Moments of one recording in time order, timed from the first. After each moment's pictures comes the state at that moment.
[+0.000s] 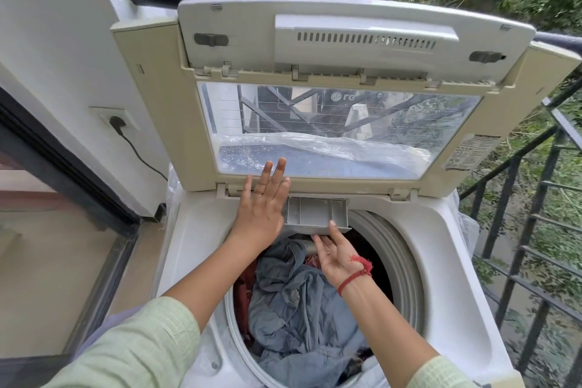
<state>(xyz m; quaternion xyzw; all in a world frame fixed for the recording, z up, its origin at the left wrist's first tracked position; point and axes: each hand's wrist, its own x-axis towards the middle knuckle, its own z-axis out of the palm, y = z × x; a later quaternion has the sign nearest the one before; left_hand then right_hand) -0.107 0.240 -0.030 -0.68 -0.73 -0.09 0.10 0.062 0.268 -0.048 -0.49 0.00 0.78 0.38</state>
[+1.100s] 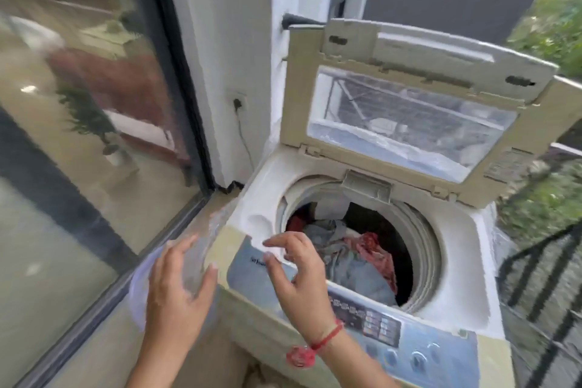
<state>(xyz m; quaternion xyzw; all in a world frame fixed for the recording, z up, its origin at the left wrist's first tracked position) -0.015 -0.138 0.037 -0.27 -0.84 -0.46 0.05 0.091 0.005 0.051 -0.21 -0.81 0.45 0.33</state>
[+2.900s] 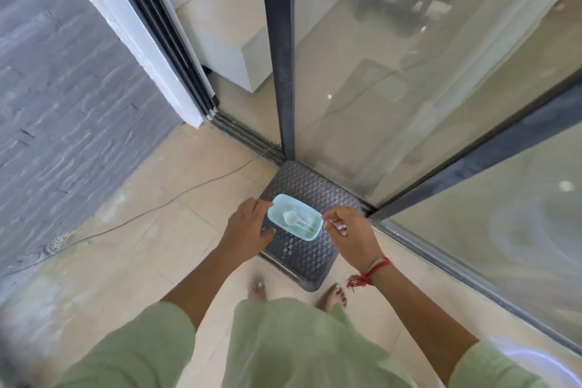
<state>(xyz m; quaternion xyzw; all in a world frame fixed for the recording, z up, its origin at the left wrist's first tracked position) 0.022 -0.894 -0.125 0.37 -0.89 -0.25 -0.03 -0.157 -0.746 -0.096 0.38 -0.81 0.33 -0.32</state>
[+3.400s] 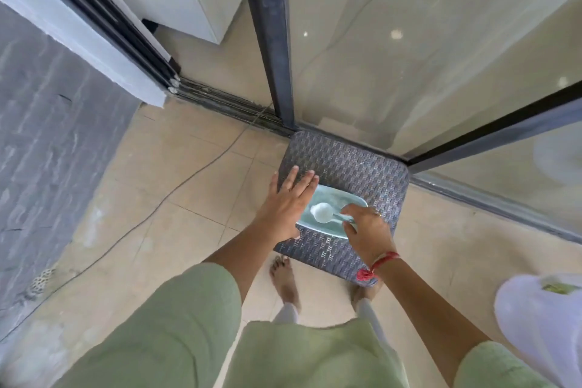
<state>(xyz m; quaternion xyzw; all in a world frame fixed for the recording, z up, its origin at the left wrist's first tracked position) -0.035 -0.984 -0.286 0.09 -0.95 -0.05 -0.28 -0.127 -0.812 -0.287 0.30 -0.89 0.16 -0.31</state>
